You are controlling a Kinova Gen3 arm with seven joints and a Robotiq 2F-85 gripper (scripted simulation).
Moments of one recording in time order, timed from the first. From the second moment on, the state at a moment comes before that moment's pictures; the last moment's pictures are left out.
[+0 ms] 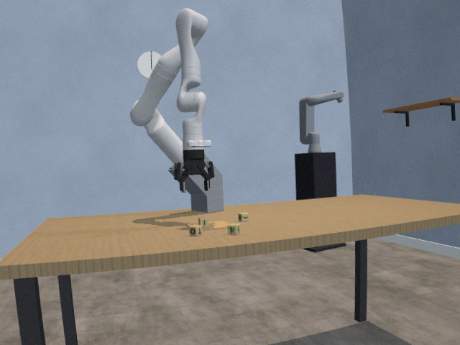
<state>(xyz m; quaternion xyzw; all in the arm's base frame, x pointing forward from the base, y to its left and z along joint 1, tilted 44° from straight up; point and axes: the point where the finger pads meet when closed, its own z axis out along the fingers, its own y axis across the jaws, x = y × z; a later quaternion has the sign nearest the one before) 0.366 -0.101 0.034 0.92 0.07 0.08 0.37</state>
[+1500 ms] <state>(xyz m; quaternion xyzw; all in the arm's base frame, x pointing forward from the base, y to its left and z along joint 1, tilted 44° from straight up) 0.418 -0.113 0.054 0.93 0.07 0.08 0.36</state>
